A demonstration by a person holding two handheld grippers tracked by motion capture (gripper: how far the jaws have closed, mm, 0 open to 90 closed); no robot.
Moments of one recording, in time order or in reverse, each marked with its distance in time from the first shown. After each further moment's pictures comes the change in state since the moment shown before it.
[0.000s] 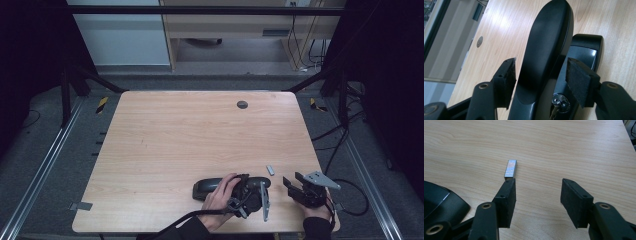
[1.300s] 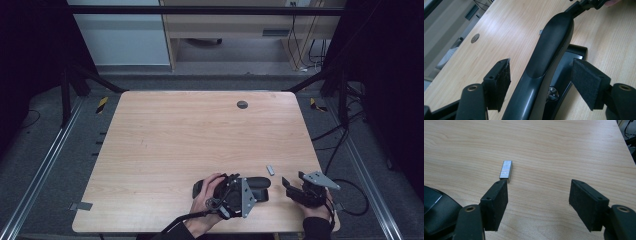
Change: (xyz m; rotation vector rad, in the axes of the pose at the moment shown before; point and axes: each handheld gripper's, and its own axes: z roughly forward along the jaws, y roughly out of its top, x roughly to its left) left arm 0.020 -0.025 -0.034 -0.133 -0.092 -0.231; right arm 0.000 -0.001 0.002 -0.005 -0.031 0.008
